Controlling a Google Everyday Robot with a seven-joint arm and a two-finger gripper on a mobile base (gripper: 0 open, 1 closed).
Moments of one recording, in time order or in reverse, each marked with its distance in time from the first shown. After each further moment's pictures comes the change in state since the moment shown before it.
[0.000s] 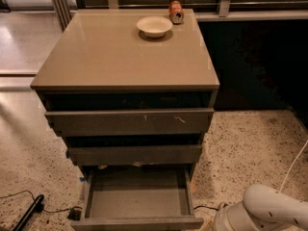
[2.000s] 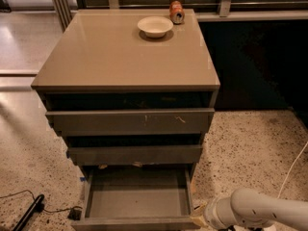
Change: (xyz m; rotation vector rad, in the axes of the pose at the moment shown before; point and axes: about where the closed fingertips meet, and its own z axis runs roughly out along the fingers) arm -0.010 -0.102 0.057 0.220 -0.114 0.086
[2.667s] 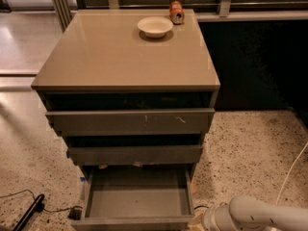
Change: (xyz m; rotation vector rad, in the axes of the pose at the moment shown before) arm 0.024 0.014 0.022 -0.051 0.000 0.020
